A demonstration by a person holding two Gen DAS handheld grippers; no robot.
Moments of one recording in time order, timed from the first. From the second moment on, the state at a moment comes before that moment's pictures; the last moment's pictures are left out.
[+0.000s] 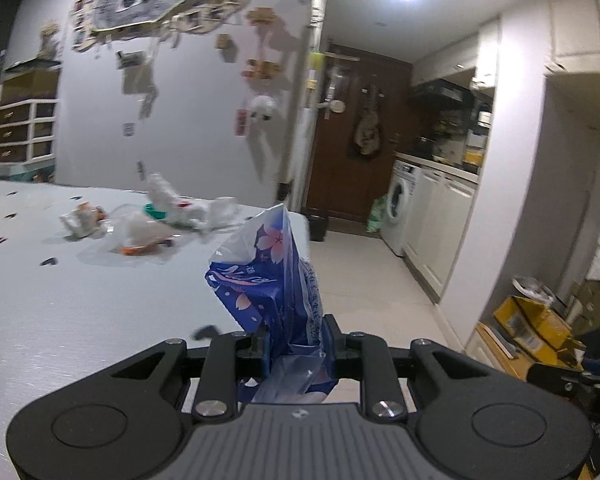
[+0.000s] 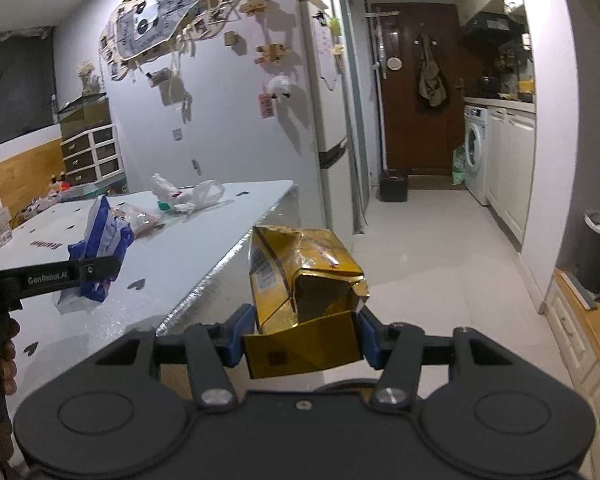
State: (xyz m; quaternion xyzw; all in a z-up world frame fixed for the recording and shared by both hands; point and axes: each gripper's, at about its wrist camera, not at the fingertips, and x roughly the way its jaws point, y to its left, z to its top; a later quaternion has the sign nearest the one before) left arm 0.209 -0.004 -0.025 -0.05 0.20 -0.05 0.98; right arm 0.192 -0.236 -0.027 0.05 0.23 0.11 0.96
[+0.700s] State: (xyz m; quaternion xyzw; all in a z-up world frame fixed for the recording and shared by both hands) left arm 0.228 -0.123 -0.102 0.01 0.32 -0.15 0.93; right arm 0.182 -0.304 -0.099 0.09 0.28 0.06 0.95
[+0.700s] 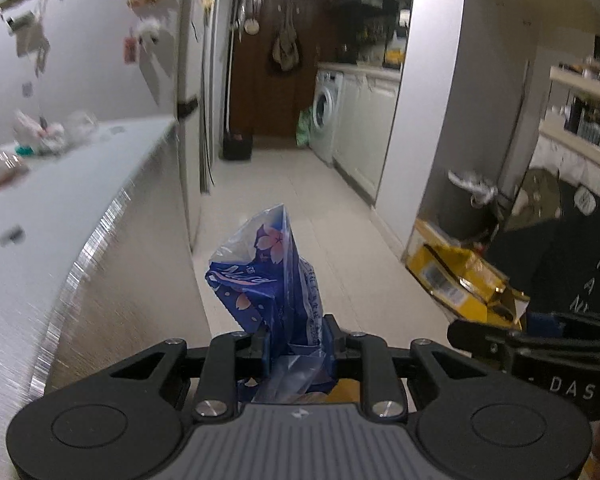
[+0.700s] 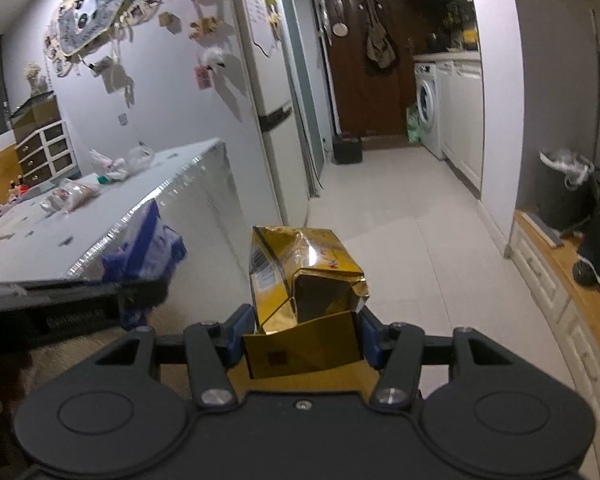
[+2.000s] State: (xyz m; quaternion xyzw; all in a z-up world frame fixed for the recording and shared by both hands) left arm 0.315 -0.134 -0.273 0.01 0.52 -0.14 0.84; right arm 0.358 -0.269 -0.256 0.07 0.54 0.06 0.84
